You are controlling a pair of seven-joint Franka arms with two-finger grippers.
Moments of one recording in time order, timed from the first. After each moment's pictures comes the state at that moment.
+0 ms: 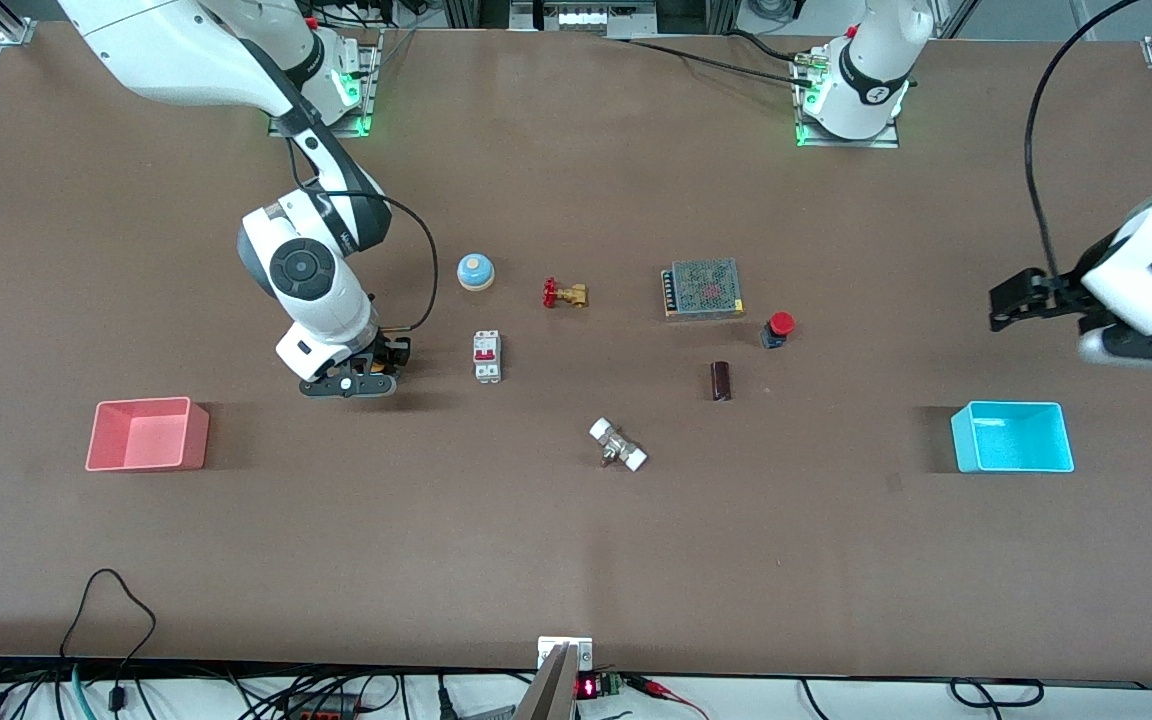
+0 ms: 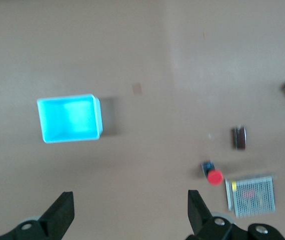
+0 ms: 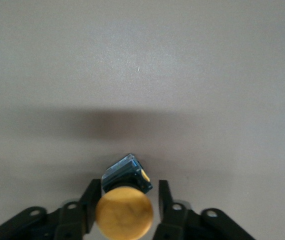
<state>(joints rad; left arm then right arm) 0.01 0.11 -0.04 -1.56 0.02 1.73 0.03 0.07 0.48 0.31 -2.00 -0.36 2.42 0.55</state>
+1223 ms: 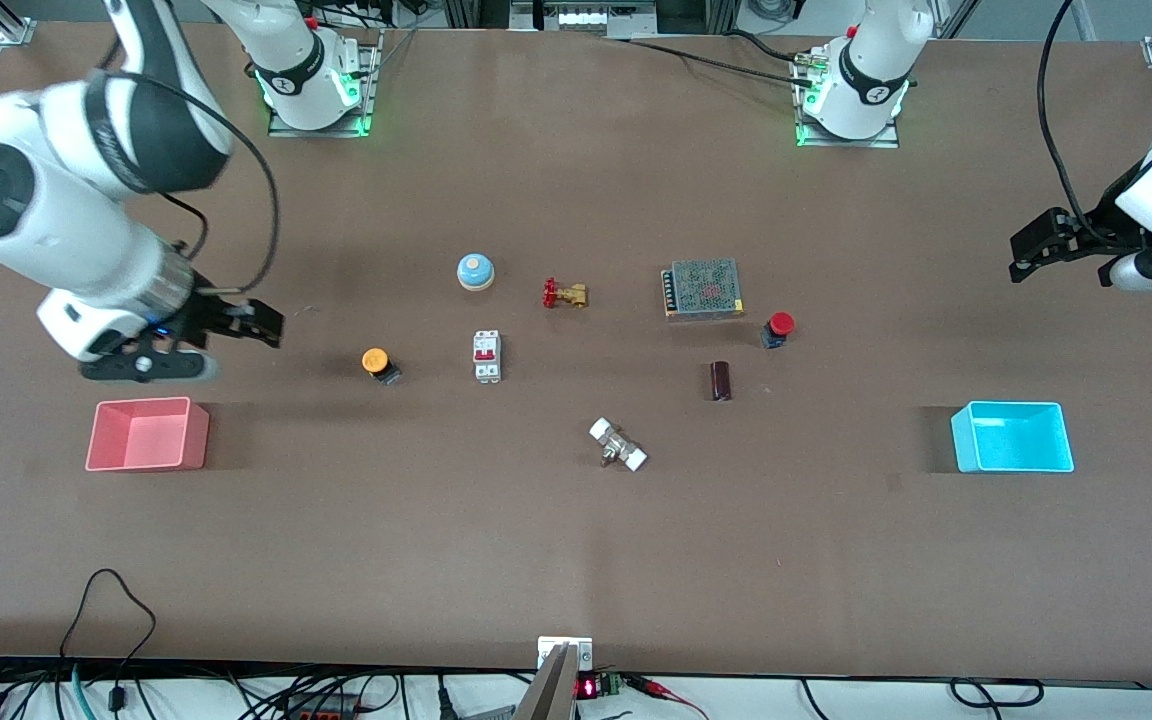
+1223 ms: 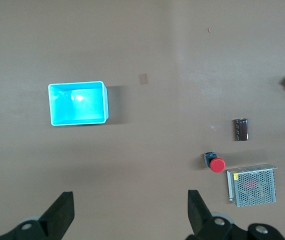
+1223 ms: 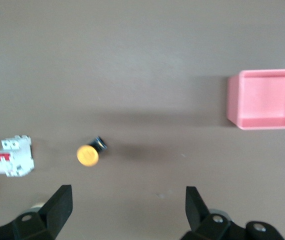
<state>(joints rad) 0.01 -0.03 -0.02 -1.72 0.02 1.73 0.03 -0.09 0.18 0.26 -1.72 -0.06 1.86 0.17</state>
